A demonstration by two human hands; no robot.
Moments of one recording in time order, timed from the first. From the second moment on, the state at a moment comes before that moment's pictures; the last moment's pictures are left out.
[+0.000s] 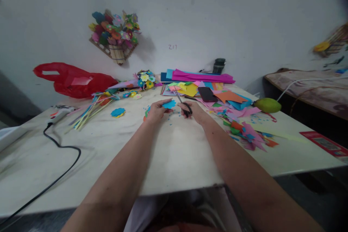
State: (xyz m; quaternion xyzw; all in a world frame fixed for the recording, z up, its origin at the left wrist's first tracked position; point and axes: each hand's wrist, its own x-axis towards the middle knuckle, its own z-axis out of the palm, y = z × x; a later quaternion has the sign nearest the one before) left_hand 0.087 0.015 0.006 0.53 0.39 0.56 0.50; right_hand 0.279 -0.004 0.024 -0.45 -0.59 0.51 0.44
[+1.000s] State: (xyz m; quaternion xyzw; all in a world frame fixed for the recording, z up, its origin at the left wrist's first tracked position) left_hand 0.088 0.017 0.003 0.55 0.43 0.51 0.50; right_hand 0.264 -0.001 0.025 -0.46 -0.52 0.49 0.53
